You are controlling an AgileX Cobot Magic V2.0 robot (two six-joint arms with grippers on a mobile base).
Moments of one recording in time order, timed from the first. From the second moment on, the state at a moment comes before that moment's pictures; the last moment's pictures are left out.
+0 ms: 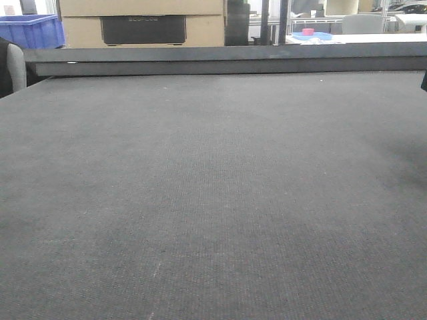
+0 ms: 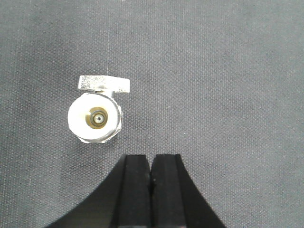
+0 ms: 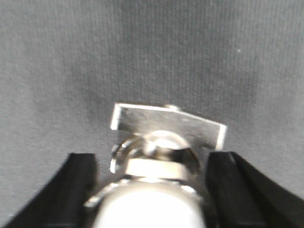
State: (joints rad) left arm -0.04 1.21 -1.04 -0.04 0.99 -0.08; right arm 0.04 1.60 -1.11 0.12 1.02 -0.03
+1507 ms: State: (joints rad) left arm -0.02 1.68 -1.28 0.12 1.15 -0.03; right arm 0.04 1.60 -1.11 0.12 1.01 -0.03
